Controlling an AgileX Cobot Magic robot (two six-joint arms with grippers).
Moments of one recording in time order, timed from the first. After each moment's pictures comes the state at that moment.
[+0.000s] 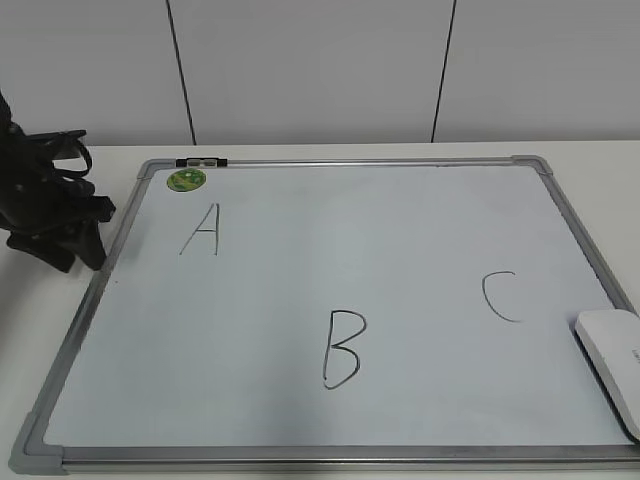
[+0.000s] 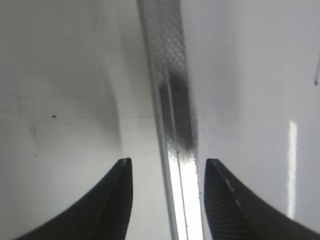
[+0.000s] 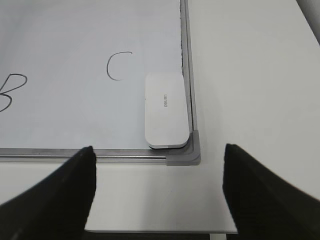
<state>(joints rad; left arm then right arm) -0.03 2.09 -1.45 -0.24 0.89 0.16 -0.03 -0.02 -0.49 0.05 1.14 -0.07</state>
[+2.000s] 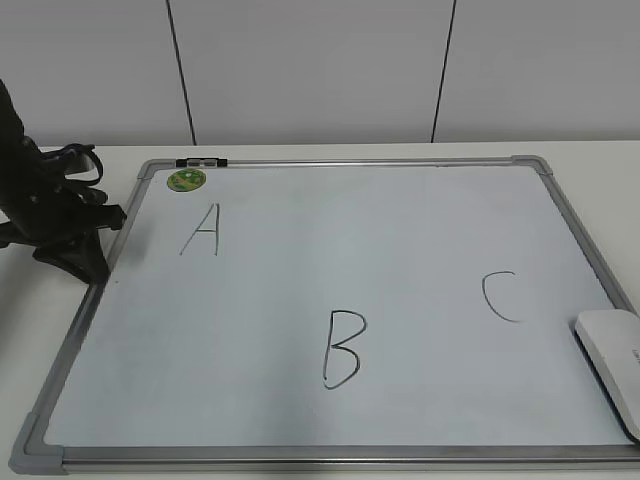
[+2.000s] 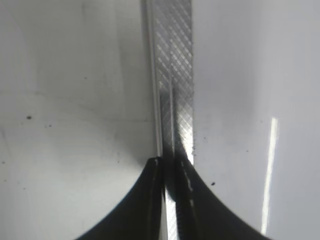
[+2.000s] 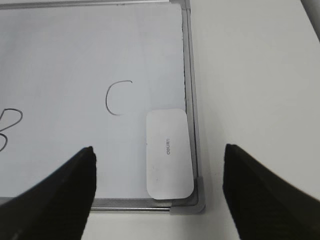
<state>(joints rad) -0.03 2.15 -1.46 -0.28 0.90 0.16 -0.03 0.51 -0.59 0.07 0.84 -0.07</state>
